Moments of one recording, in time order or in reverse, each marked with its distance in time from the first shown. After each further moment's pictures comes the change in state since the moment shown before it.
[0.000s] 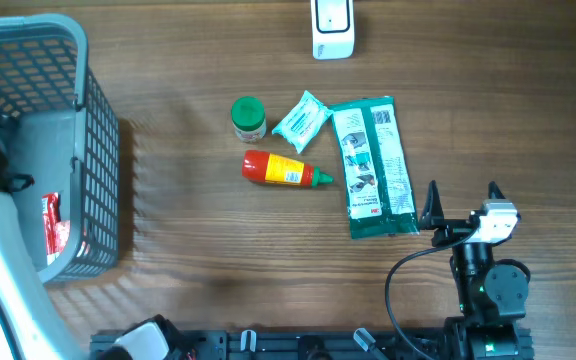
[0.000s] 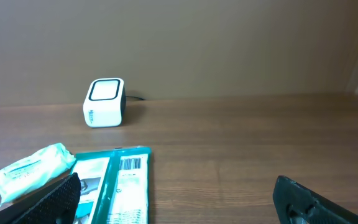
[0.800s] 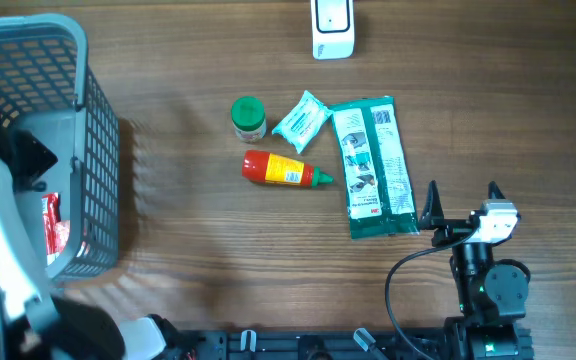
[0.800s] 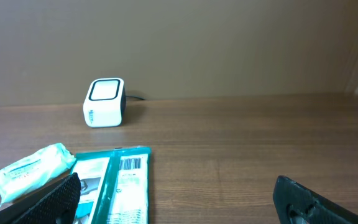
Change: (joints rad) left arm 0.070 0.147 -0.136 -0.088 0.223 0.054; right arm 0.000 0.000 0.000 0.000 0.000 0.000
